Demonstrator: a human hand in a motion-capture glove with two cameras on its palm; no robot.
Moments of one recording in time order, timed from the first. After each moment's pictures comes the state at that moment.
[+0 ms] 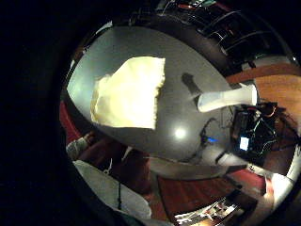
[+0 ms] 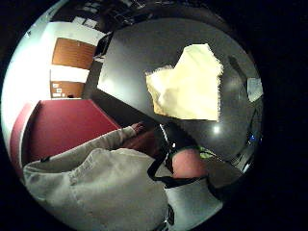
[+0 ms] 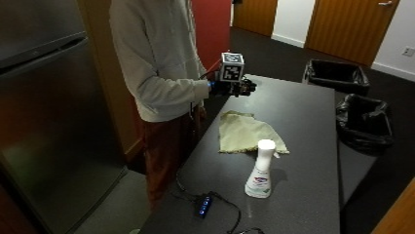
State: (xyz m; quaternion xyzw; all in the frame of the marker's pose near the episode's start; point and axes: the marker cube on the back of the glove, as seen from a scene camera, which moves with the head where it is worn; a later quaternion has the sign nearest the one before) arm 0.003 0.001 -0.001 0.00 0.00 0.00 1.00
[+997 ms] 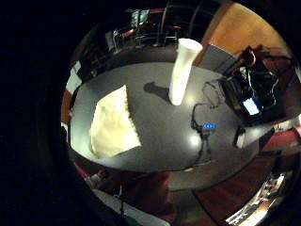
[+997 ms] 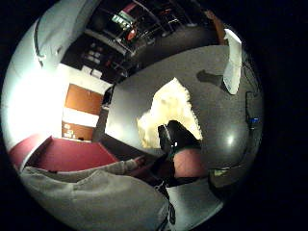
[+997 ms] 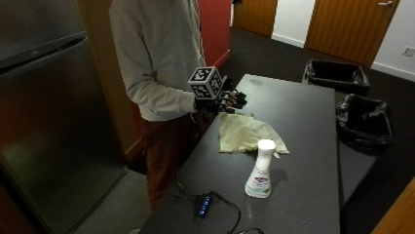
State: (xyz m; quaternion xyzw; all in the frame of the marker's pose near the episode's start) arm 0.118 0.056 -0.011 0.22 -0.07 0.23 0.95
